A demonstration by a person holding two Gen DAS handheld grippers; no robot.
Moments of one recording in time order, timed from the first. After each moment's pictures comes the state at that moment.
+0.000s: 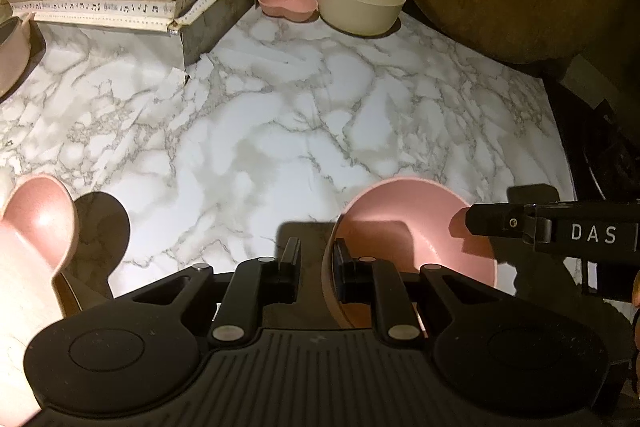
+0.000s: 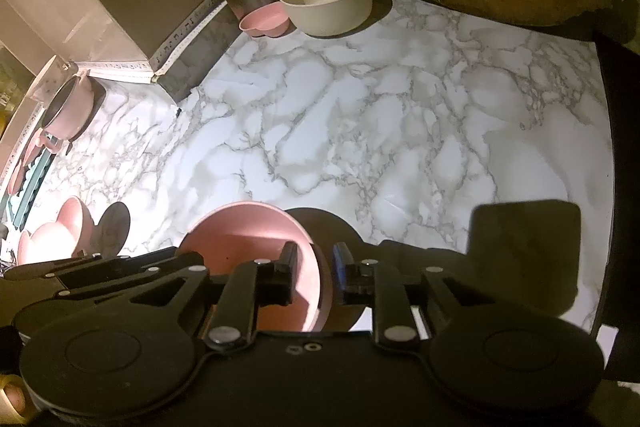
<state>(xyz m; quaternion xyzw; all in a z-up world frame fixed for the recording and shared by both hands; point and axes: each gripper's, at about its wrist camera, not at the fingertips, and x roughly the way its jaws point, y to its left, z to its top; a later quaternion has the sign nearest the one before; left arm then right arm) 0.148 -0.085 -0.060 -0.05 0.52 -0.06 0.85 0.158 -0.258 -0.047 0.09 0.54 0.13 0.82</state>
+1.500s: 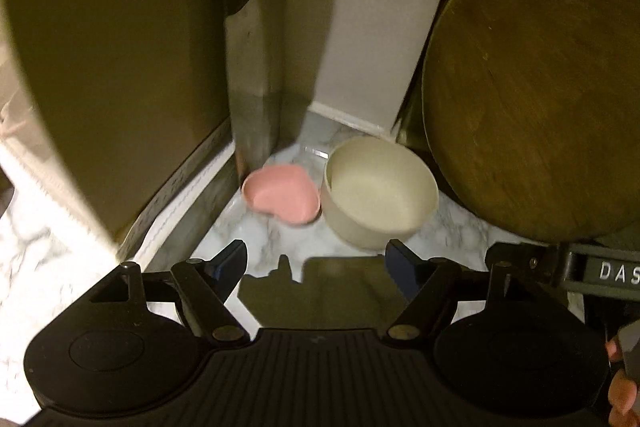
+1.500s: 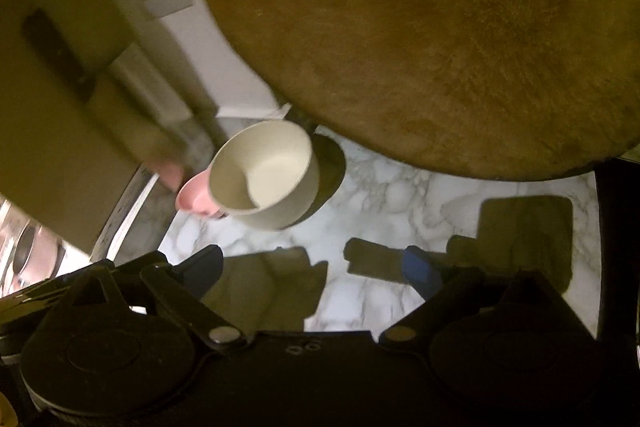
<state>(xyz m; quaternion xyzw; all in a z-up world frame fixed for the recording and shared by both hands) 0.337 -0.115 -0.027 -0.07 0.43 -0.01 0.90 0.319 -0.303 -0.020 0.14 0.47 0.08 0.87</state>
